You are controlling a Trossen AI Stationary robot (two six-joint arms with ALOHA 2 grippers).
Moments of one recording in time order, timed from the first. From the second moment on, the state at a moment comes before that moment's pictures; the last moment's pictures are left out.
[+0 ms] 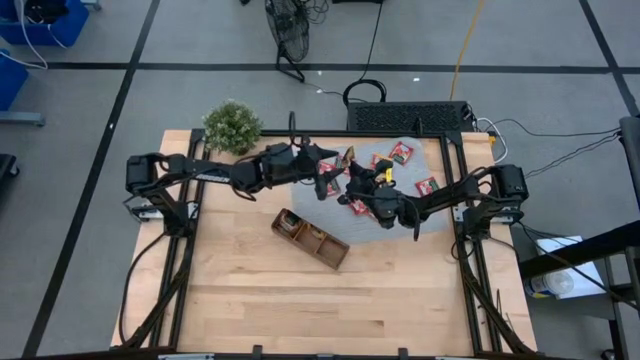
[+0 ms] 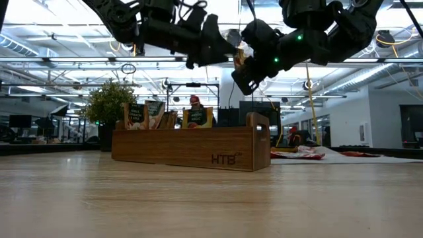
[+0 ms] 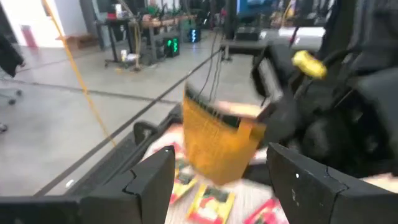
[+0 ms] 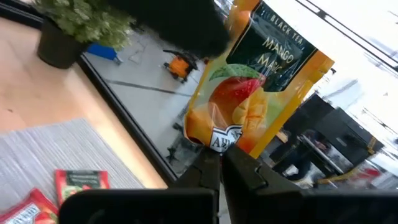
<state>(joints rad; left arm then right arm) 0.23 1.65 0.98 0.60 -0.05 0.01 0.00 1.69 0.70 1.00 1.05 -0.66</state>
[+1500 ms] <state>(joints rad) 0.27 1.35 0.96 0.03 0.34 0.55 0.10 1.69 0.69 0.80 1.02 -0.24</state>
